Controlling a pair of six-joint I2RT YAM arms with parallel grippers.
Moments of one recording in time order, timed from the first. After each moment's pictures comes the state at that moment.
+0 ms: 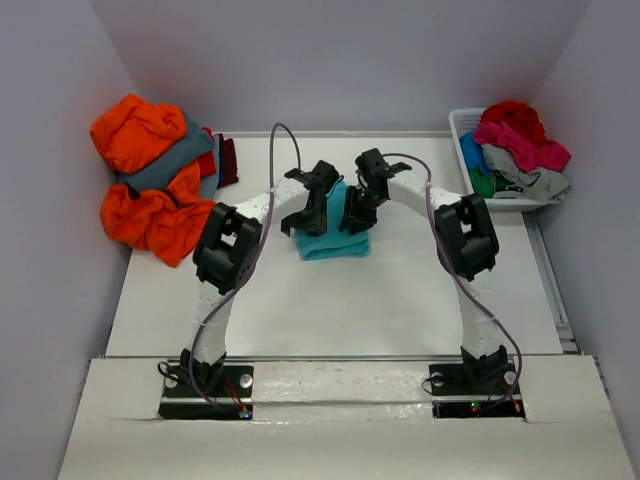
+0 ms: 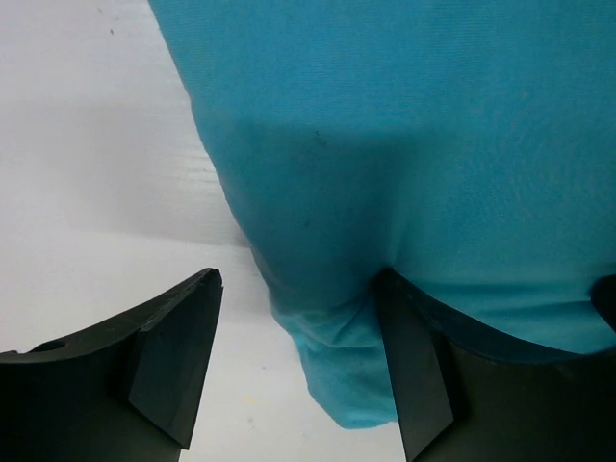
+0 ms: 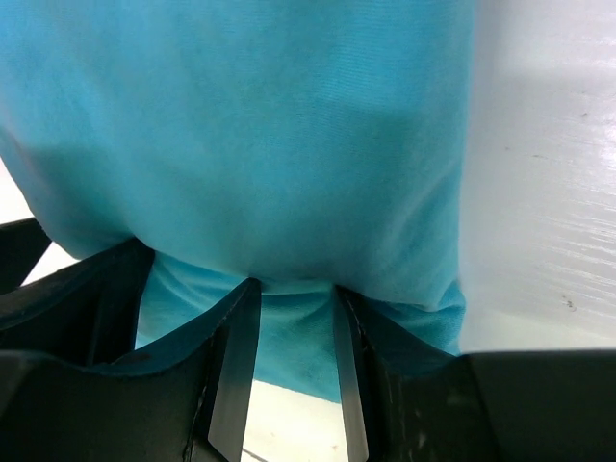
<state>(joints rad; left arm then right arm) -0.58 2.16 1.72 -0.90 -0.30 -0.55 0.45 2.23 1.77 -0.73 -0.29 0.58</state>
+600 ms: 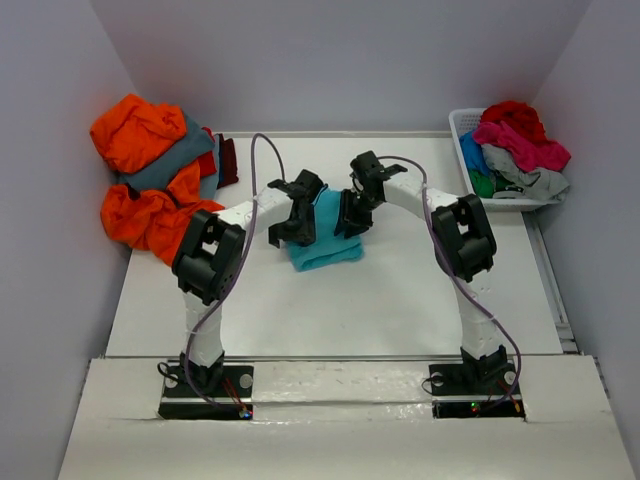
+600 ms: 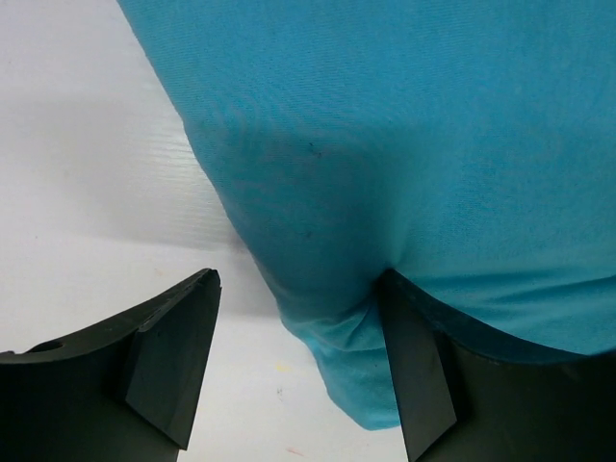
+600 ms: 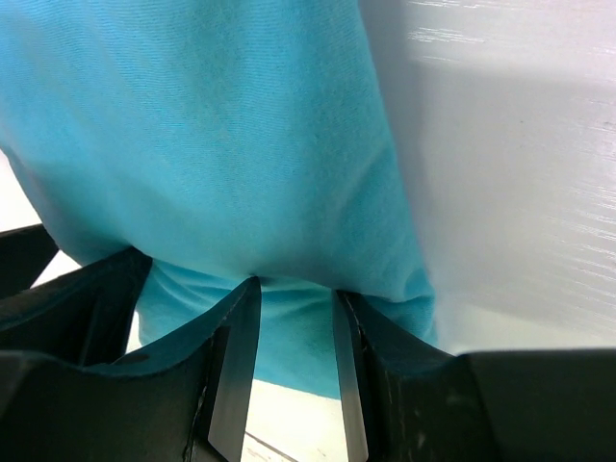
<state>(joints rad) -0.56 1.99 1.46 -0.80 -0.26 -0.57 0.47 2.23 1.77 -0.73 -0.32 0.58</state>
